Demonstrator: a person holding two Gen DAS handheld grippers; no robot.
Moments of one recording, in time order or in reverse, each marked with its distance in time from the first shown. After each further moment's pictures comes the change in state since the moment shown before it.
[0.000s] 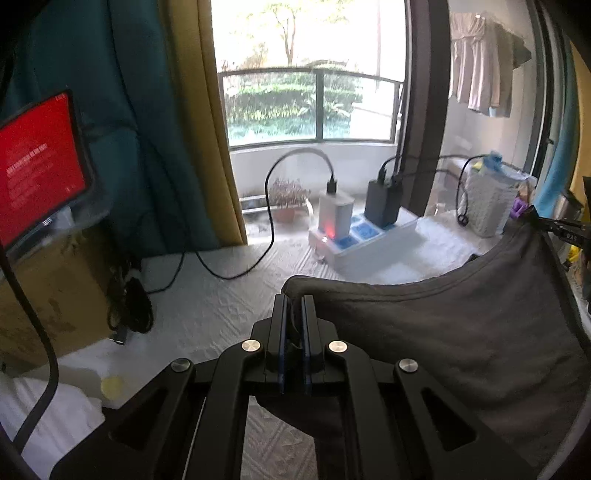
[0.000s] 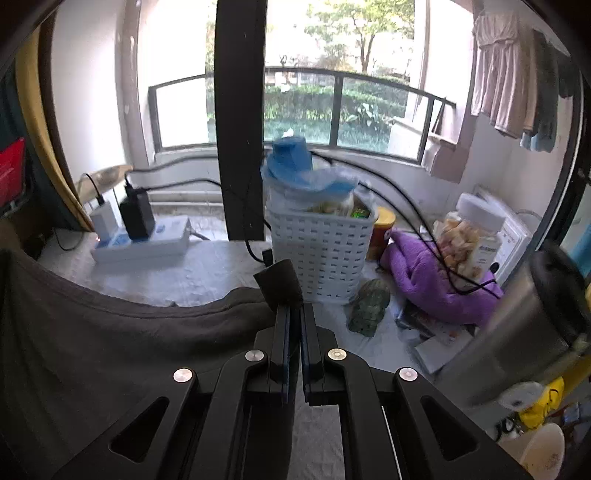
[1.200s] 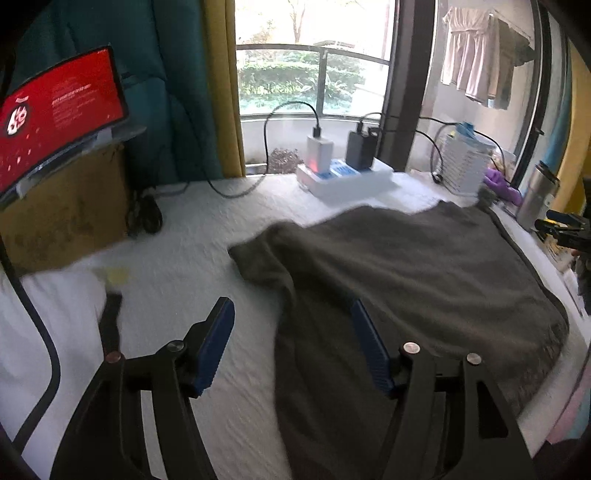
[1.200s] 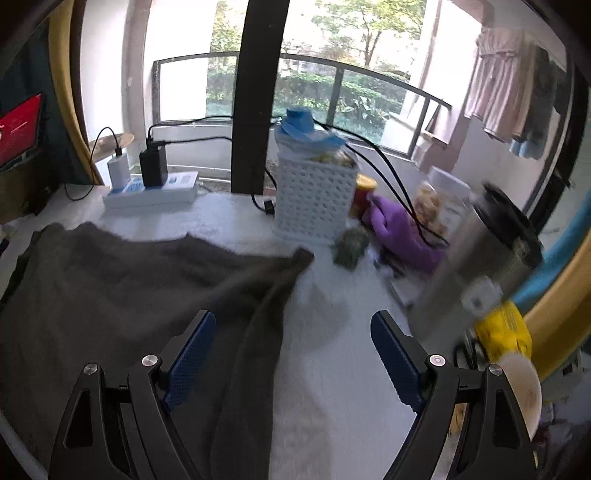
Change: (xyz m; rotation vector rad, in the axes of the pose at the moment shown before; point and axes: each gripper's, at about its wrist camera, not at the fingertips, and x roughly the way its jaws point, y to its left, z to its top) left arm -0.068 -0.014 -0.082 -0.061 0.082 -0.034; right arm -0.078 0.016 -0.069 -0.059 0.048 -0.087
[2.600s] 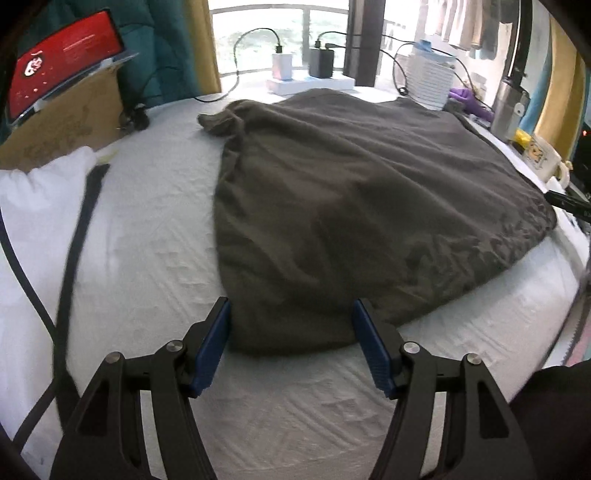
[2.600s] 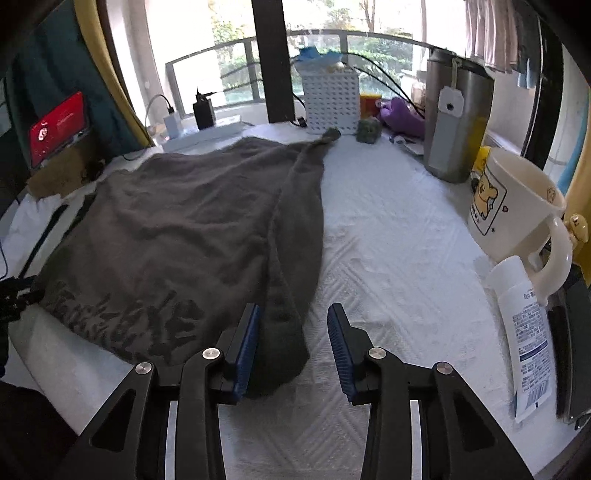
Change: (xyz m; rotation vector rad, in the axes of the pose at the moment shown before) left arm -0.032 -0.050 -0.126 0.044 0.161 0.009; right arm -0.070 0.009 -0.142 0.124 0.061 0.207
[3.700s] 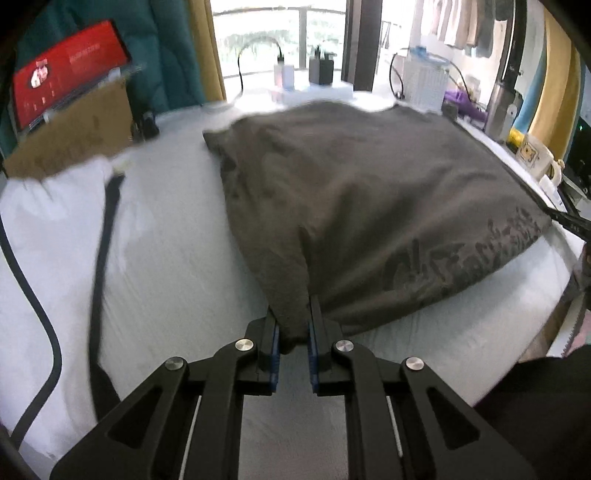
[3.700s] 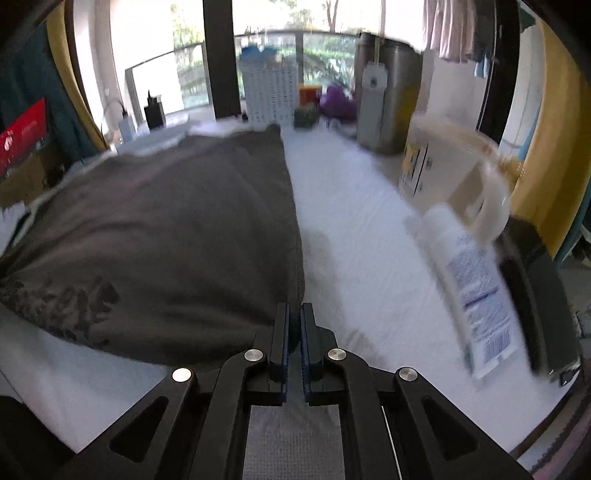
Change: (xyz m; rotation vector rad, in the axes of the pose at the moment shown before) left arm -0.025 0.005 0.001 0.013 0.020 0.003; right arm -0.009 -0.033 -0.038 0.074 0.000 -0.170
